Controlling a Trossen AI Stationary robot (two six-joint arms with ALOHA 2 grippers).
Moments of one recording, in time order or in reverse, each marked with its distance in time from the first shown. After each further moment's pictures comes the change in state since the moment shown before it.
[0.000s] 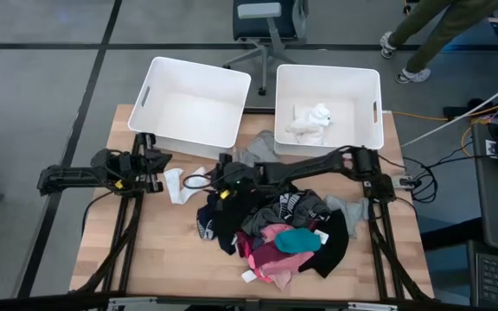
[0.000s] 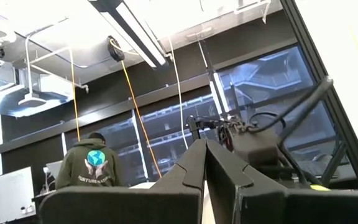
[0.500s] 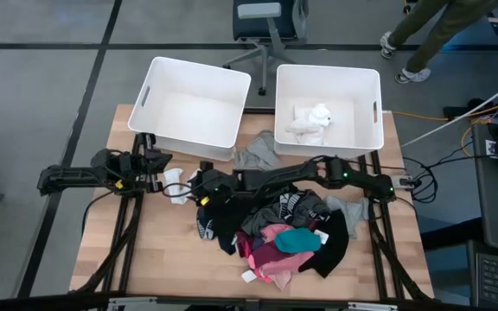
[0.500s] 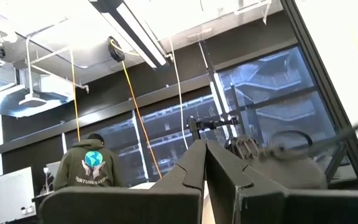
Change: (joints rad) left arm 0.000 0.000 0.000 0.000 -0.001 0.000; right arm 0.006 0.305 0.383 -0.080 -0.017 0.000
